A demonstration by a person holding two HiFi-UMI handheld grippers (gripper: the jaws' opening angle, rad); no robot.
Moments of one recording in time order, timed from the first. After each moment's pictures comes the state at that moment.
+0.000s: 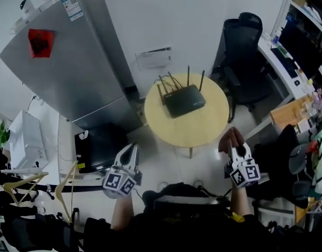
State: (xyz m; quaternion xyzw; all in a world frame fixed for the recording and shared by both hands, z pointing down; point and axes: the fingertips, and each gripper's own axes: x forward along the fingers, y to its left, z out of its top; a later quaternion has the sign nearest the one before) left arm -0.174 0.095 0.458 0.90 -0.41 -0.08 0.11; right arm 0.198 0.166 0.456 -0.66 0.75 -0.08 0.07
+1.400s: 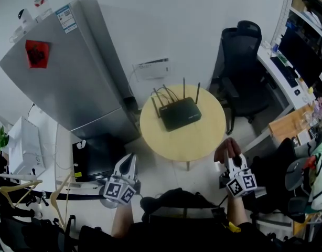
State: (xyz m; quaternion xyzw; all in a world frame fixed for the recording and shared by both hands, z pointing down) left arm -0.140 0.085 0.469 0.90 -0.42 -0.06 0.09; right arm 0.225 0.152 0.467 -0.64 0.75 -0.11 0.12
